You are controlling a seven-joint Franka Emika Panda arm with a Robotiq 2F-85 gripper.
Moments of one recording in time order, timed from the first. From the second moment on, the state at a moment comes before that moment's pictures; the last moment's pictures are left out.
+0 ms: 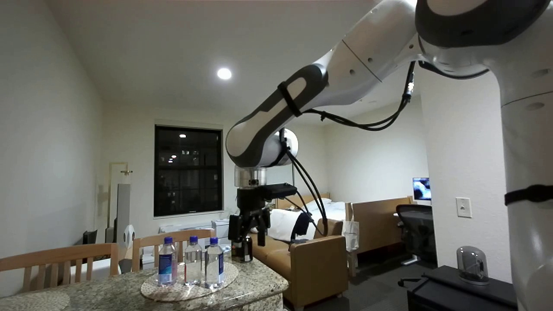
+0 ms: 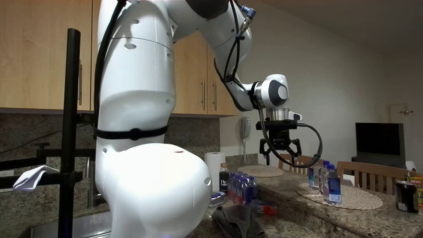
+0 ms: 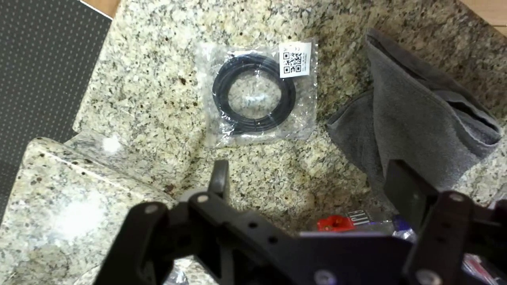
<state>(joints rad) 0.09 -0.05 0.07 -2.15 -0.01 2.15 -0.18</state>
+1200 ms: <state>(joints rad) 0.16 0.08 0.14 -2.14 -0.05 2.20 0.30</state>
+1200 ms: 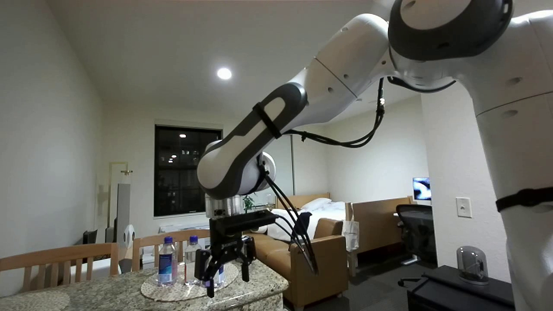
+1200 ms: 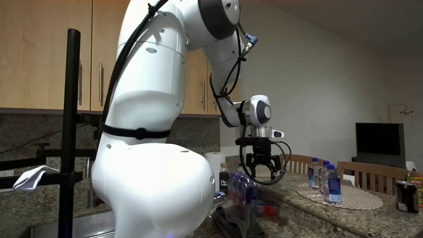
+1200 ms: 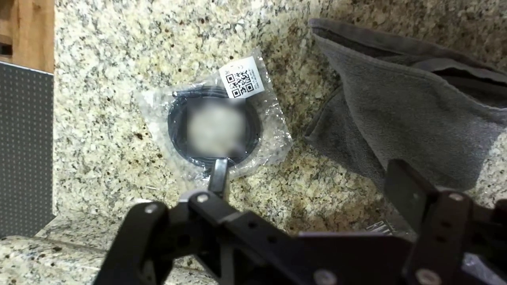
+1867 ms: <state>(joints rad) 0.17 0.11 0.14 -2.12 -0.07 2.20 0.29</state>
